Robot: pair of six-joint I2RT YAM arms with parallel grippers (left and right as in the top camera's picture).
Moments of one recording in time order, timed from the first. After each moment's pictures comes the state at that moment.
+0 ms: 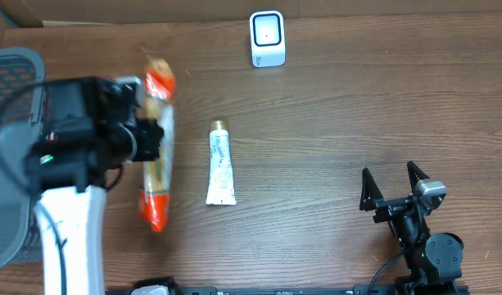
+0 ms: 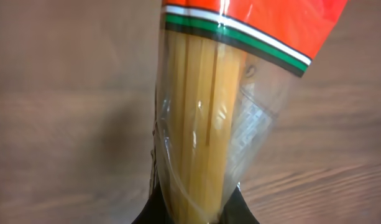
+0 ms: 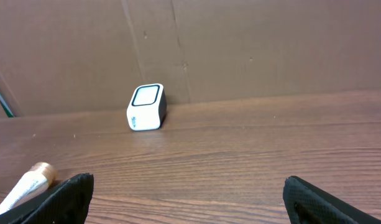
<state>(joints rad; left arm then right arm) 0.11 1.26 1.39 -1.18 0.24 0.01 0.14 0.01 0.02 -0.03 -0.07 0.17</state>
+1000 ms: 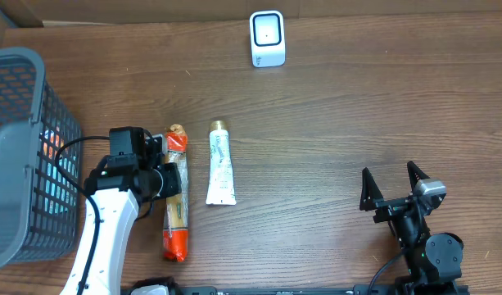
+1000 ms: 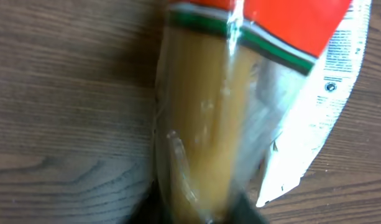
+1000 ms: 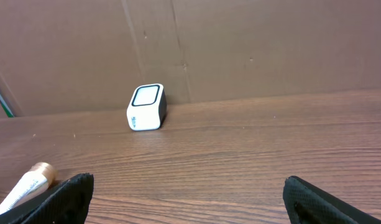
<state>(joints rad) 0.11 1.27 0.81 -0.81 0.17 -0.11 0.14 0.01 0.02 -0.03 -0.07 0.17</state>
